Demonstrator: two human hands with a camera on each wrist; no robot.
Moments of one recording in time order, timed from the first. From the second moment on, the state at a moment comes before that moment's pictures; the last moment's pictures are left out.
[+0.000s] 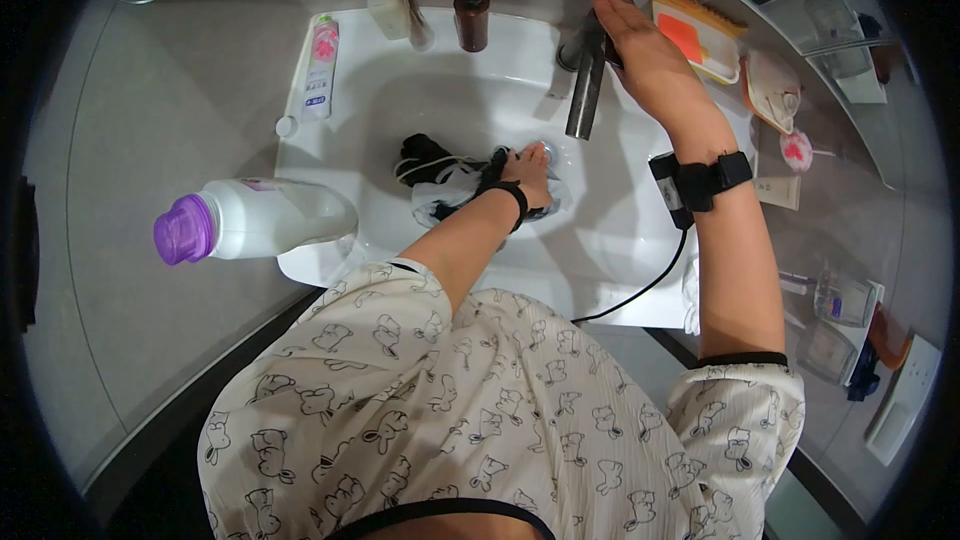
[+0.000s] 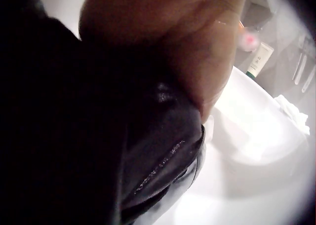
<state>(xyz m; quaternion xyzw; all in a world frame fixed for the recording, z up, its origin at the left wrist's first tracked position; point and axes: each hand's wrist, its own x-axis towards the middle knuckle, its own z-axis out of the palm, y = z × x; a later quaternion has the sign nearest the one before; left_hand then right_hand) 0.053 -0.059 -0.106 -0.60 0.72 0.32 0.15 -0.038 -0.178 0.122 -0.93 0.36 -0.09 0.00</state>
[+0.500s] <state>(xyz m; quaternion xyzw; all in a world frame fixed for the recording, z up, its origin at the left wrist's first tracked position) 0.053 -0.061 -0.106 -0.60 0.71 0.33 0.15 -0.040 -0.183 0.125 -0.93 0.36 -0.08 0.01</state>
